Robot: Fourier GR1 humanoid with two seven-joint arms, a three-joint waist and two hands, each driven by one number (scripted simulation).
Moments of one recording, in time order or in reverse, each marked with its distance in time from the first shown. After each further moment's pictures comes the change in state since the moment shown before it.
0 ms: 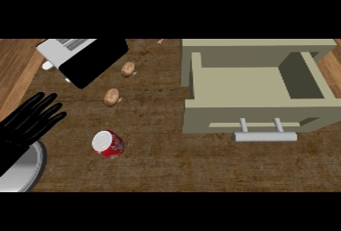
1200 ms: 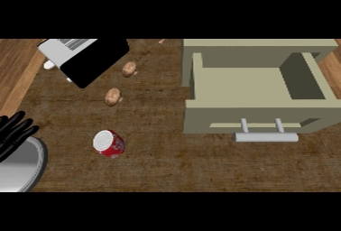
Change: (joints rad) left arm 0.162 0.085 0.056 -0.170 -0.157 -0.142 -0.266; right arm -0.138 0.011 0.233 -0.016 0.189 -0.241 0.087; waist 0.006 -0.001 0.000
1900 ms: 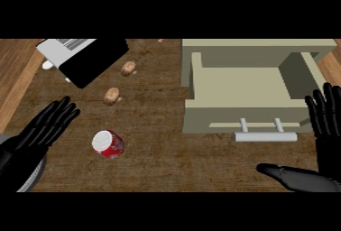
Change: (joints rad) left arm -0.106 -0.140 -0.237 0.033 -0.313 0.220 -0.144; right arm -0.191 0.044 0.180 0.078 0.168 -0.121 0.003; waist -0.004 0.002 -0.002
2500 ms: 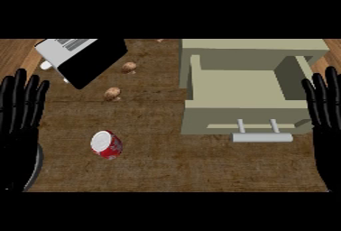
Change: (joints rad) left arm -0.094 -0.219 -0.008 -0.085 -0.354 0.396 -0.079; right arm -0.101 -0.016 0.047 -0.025 -0.007 0.058 -0.132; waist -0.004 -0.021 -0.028
